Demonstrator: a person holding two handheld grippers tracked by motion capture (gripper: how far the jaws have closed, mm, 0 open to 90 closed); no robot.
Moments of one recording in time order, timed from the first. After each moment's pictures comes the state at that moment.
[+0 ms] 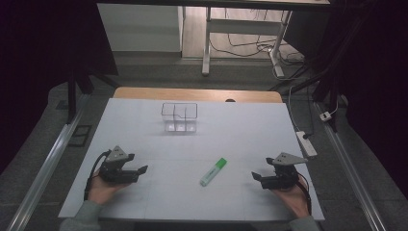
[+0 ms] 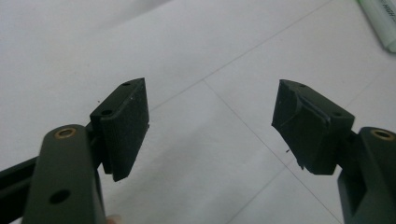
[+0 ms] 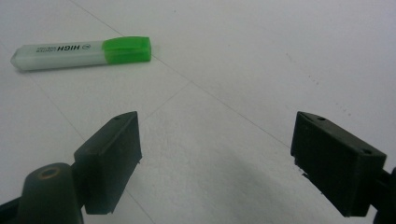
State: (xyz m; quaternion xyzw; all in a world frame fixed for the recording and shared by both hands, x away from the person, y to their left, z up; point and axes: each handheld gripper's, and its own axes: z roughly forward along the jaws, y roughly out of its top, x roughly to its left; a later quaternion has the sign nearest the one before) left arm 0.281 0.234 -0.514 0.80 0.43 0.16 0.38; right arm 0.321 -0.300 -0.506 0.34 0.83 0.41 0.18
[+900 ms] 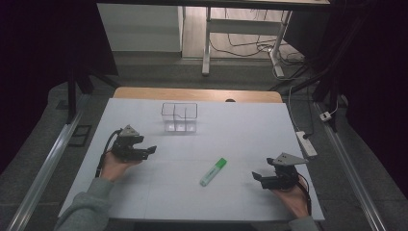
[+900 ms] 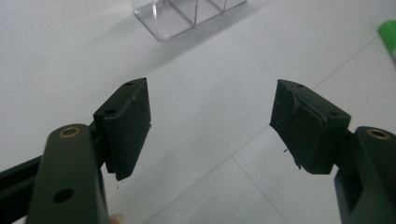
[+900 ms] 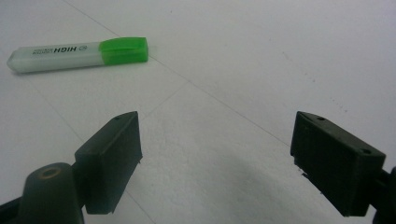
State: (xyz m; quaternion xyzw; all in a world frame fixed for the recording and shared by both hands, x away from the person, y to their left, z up) left arm 0.348 0.217 -0.497 0.80 0.44 0.15 0.38; right arm 0.319 -0.301 -0.506 0.34 0.83 0.40 0.18
